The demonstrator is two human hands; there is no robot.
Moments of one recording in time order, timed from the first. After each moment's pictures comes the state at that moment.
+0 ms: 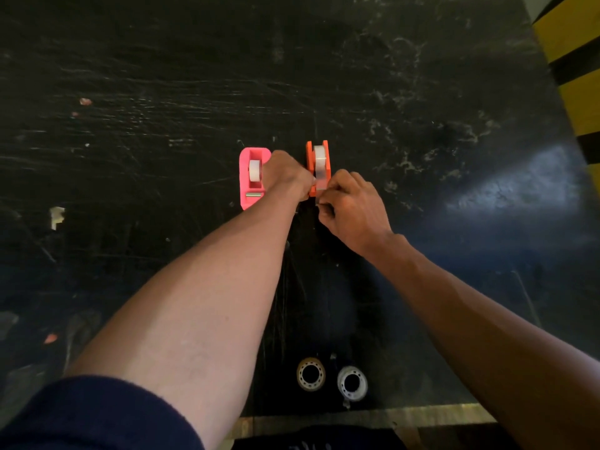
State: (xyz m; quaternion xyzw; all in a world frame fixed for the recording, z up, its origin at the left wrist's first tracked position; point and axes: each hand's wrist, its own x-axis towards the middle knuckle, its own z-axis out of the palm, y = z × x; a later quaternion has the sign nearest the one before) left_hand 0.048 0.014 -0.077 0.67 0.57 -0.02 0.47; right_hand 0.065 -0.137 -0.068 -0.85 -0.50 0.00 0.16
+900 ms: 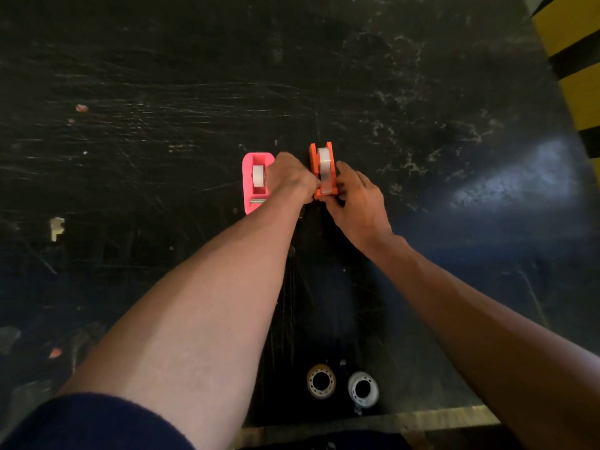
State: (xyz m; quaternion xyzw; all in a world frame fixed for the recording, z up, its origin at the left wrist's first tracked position) left_hand 0.052 0.019 -0.079 0.69 0.55 -0.05 0.47; right_hand 0.067 -0.122 -0.072 -0.89 -0.34 0.09 0.30
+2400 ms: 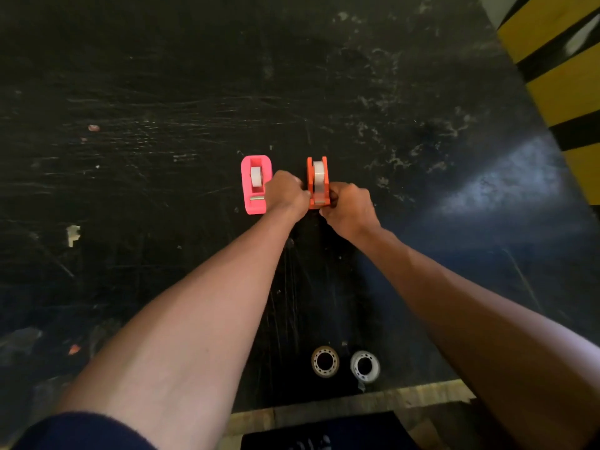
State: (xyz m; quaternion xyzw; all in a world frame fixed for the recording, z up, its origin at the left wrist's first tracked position) left_hand 0.006 -0.009 -0.056 0.77 0.46 -0.05 0.45; right_hand 0.050 -0.129 -0.060 -0.90 -0.24 0.20 0.29
